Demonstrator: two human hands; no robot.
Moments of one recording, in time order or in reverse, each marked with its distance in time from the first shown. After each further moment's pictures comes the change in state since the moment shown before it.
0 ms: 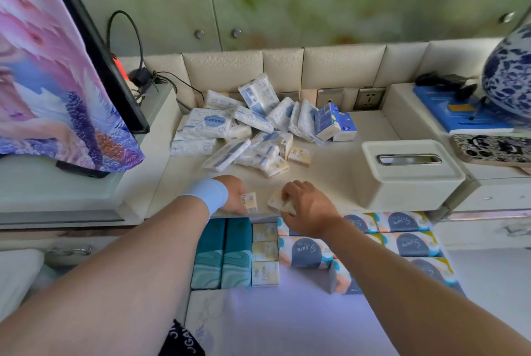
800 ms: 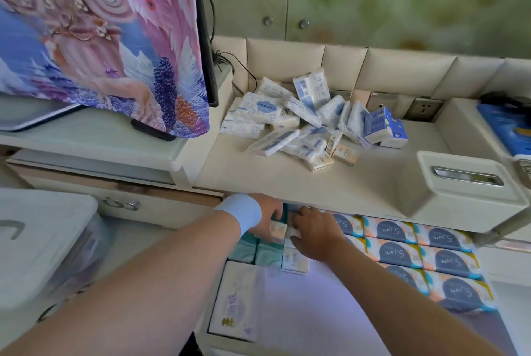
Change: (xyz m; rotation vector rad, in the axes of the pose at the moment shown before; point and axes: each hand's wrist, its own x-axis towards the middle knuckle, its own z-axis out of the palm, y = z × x) left_hand -0.049 -0.020 0.062 -0.058 -0.069 0.137; right_hand -0.015 -0.067 0.056 -0.423 -0.319 -0.132
